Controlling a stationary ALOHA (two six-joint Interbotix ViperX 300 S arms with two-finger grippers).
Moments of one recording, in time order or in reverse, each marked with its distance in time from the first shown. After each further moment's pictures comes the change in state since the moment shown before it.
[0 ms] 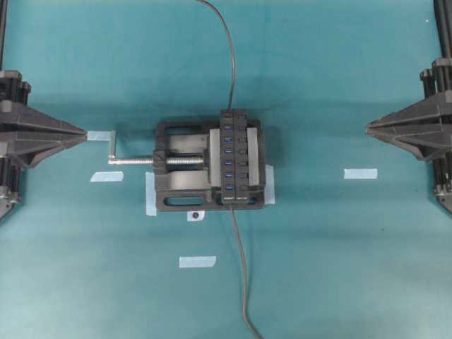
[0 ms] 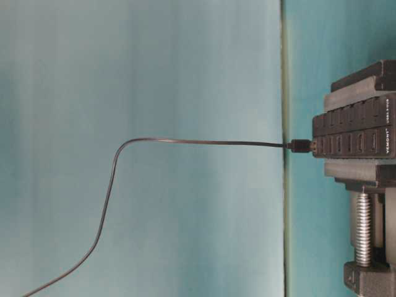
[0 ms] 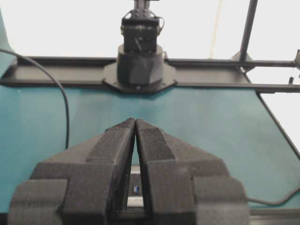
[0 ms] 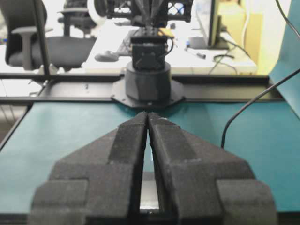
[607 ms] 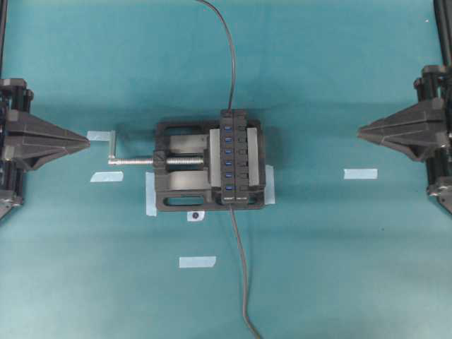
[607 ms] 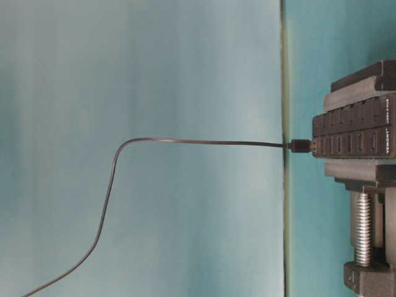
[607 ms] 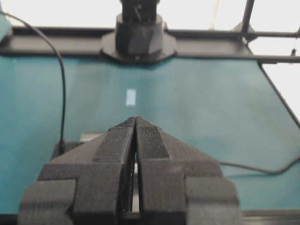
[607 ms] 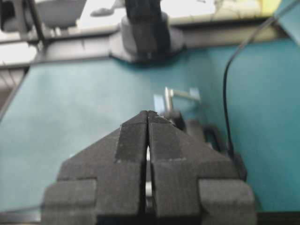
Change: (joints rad) left arm 0.000 0.000 0.031 0.008 0.071 -0.012; right arm -0.018 0.020 0.014 0.057 0.155 0.051
